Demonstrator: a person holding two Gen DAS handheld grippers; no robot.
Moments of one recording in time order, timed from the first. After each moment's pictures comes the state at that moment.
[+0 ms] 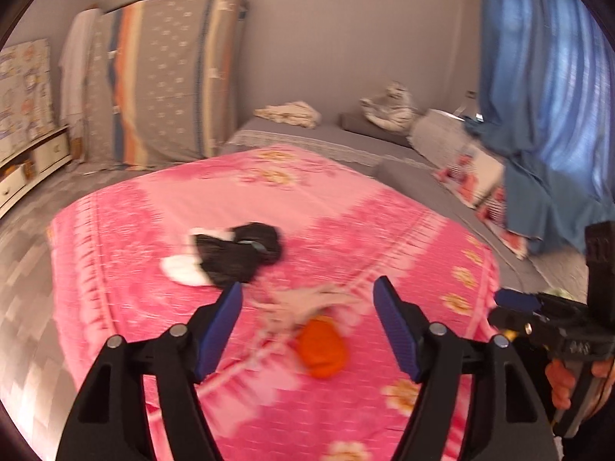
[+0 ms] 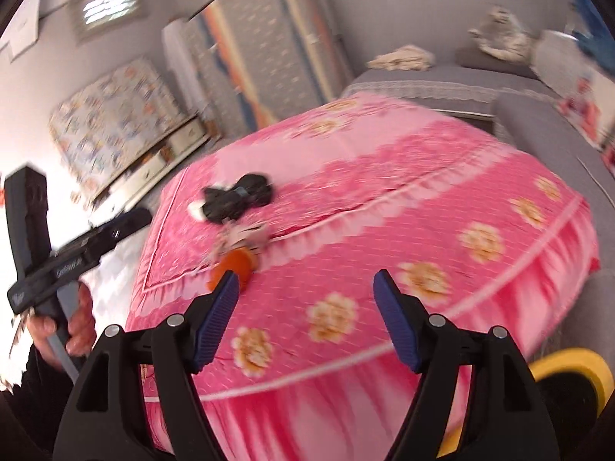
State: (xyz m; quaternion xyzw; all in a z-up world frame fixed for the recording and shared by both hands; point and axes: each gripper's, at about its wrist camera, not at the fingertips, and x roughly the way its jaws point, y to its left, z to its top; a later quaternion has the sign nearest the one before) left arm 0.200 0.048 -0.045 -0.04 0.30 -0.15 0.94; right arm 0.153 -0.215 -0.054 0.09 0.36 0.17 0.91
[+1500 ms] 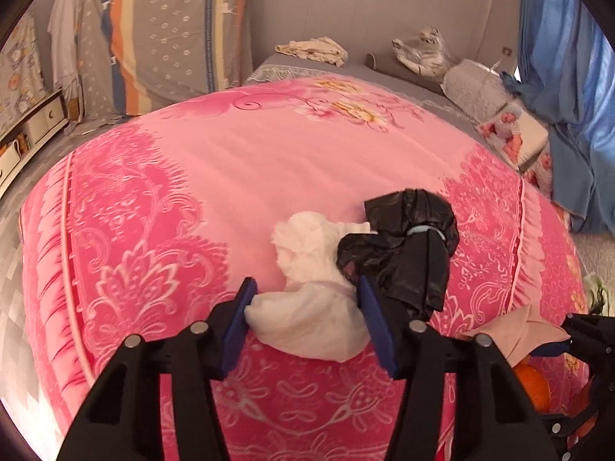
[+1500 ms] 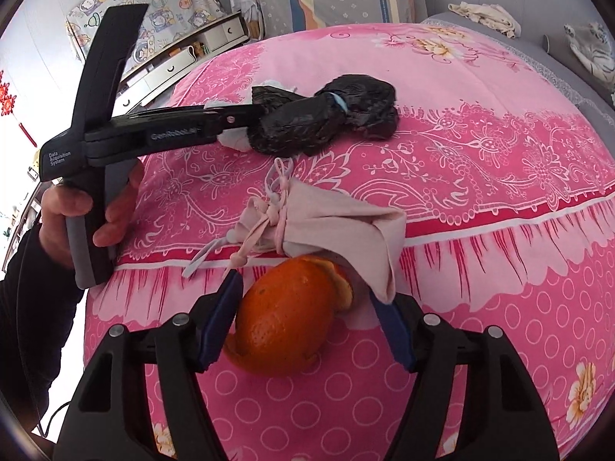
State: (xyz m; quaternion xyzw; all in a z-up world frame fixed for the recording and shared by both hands) left arm 0.374 0.105 -0.142 -0.01 0.41 -0.15 0.90; right arm 0.267 -0.076 -0.136 -0.02 0.49 0.24 0.84
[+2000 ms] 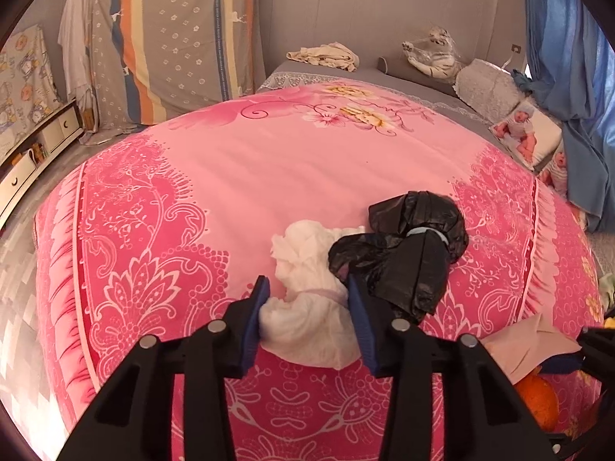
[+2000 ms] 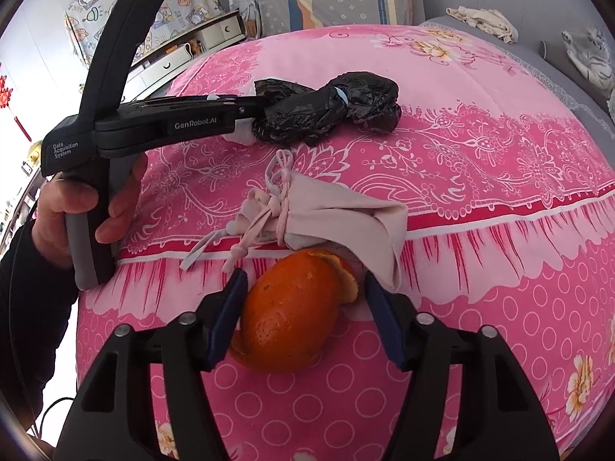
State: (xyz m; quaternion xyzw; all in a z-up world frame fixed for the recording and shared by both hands) left arm 0.370 0.099 -0.138 0.00 0.40 -0.11 0.91; right arm 0.258 -0.072 -0.137 -0.04 0.48 0.23 0.84
